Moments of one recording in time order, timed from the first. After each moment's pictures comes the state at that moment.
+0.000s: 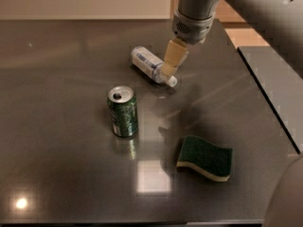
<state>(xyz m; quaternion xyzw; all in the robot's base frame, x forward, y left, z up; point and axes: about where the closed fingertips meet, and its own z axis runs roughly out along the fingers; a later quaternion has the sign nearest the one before) 0.619 -0.099 0.913 -0.44 0.89 -0.03 0.11</state>
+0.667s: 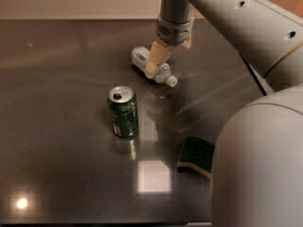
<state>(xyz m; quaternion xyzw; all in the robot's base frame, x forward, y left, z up) 0.661 -0.065 0.880 -0.41 0.91 -0.01 0.09</state>
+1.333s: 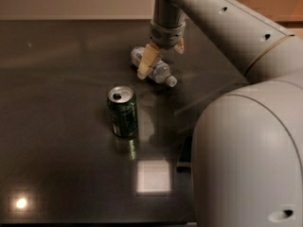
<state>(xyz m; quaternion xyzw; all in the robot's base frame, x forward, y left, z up) 0.679 -0.040 0.859 -0.39 0.92 0.02 0.08</state>
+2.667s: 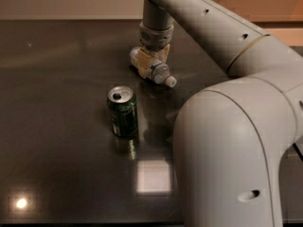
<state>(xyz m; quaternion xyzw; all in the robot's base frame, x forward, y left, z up) 0.688 -0.010 0.844 -0.40 0.91 0.03 0.06</state>
